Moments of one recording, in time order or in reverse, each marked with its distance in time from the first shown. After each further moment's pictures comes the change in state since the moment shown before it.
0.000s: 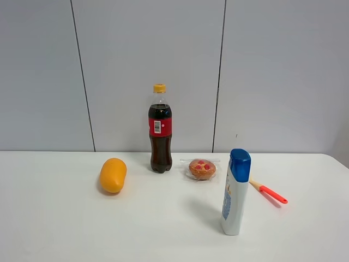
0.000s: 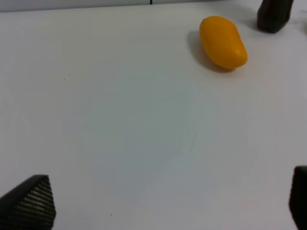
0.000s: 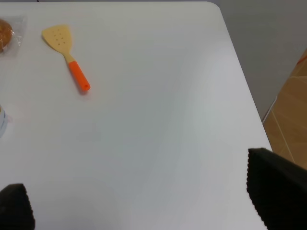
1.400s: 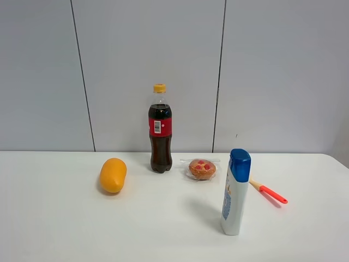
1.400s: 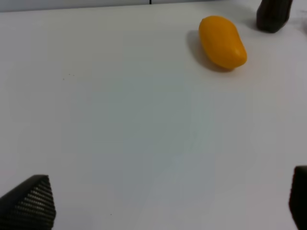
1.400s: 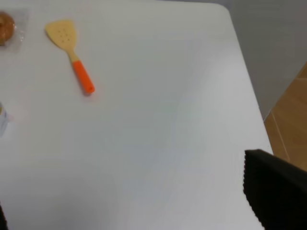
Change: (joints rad) left arm 0.000 0.000 0.000 -0.001 0.000 0.000; right arm 0.000 0.168 -0.024 0.065 -0.076 -0.086
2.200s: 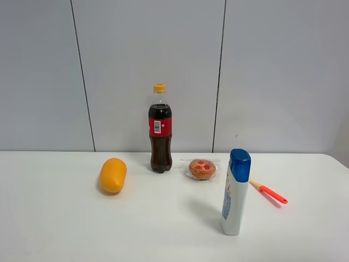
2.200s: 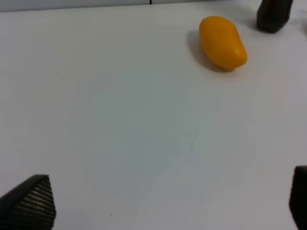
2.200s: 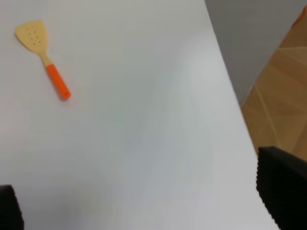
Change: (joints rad) left arm 0.000 0.000 0.000 0.000 0.000 0.000; right arm 0.000 0.154 -0.102 -0.127 0.008 0.176
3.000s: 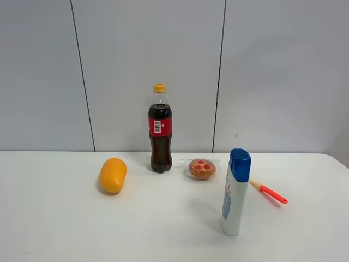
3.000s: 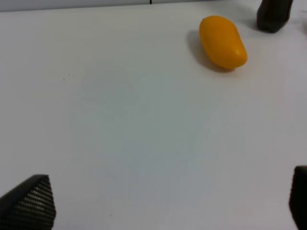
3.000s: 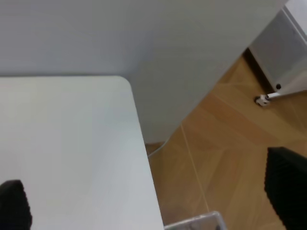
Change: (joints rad) left arm 0.000 0.000 0.000 0.000 0.000 0.000; right arm 0.000 0.667 -0.639 -0.276 0.029 0.023
